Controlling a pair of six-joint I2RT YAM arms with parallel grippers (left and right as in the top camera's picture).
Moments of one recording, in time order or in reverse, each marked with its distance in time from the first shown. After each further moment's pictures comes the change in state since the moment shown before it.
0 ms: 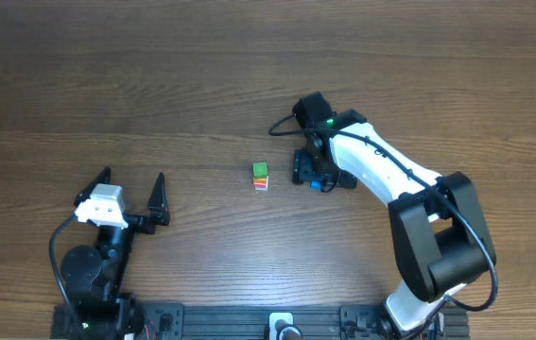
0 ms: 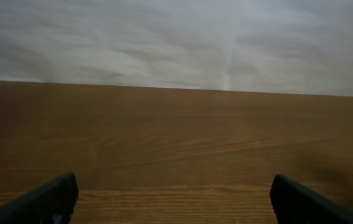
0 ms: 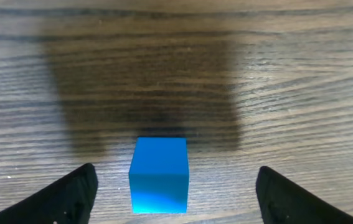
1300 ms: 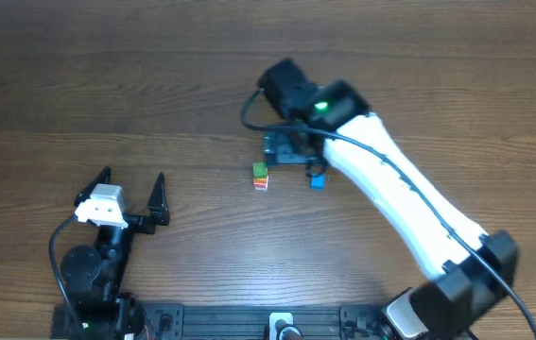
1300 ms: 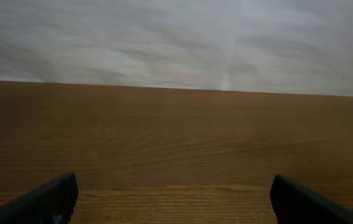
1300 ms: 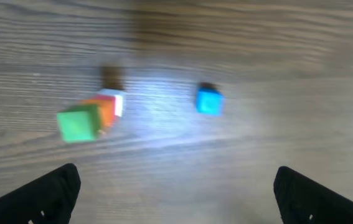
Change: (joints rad) left arm 0.000 0.000 0.000 0.000 0.000 0.000; right arm 0.153 -0.167 0.445 -0.462 0.077 0.043
